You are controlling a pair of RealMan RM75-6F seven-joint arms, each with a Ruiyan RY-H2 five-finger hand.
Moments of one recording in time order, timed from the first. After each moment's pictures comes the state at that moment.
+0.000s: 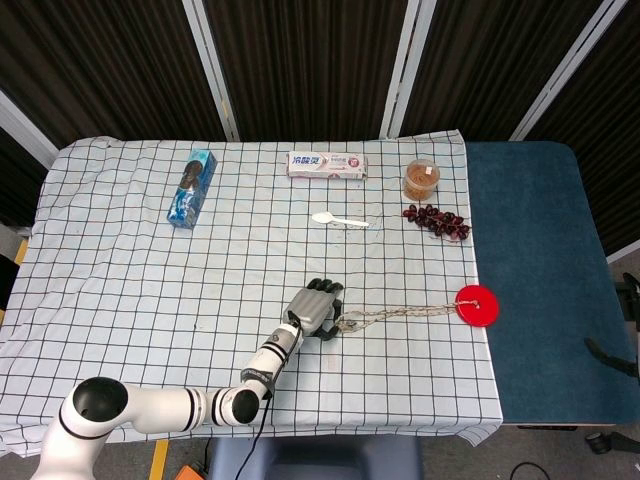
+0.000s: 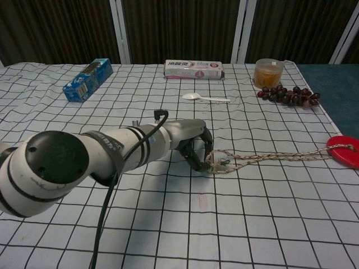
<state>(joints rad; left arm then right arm) -1.16 -1.92 -0.26 -1.25 0.55 0.77 0.51 0.02 -1.12 0.14 -1.44 -1.39 1.53 0.11</state>
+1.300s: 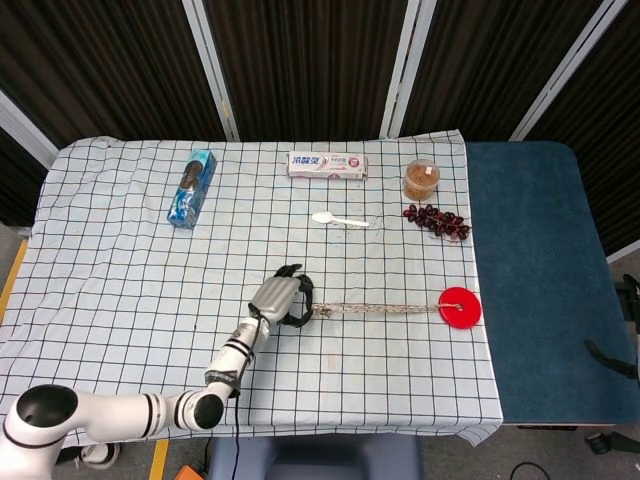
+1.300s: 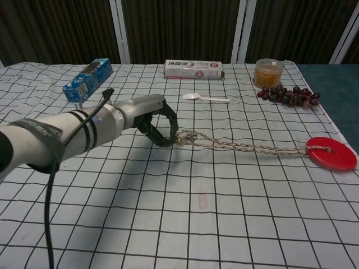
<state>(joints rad) -0.97 -1.74 -0.24 -1.44 0.73 0.90 0.35 0.01 -1.11 0.14 -1.47 -1.40 1.54 0.07</state>
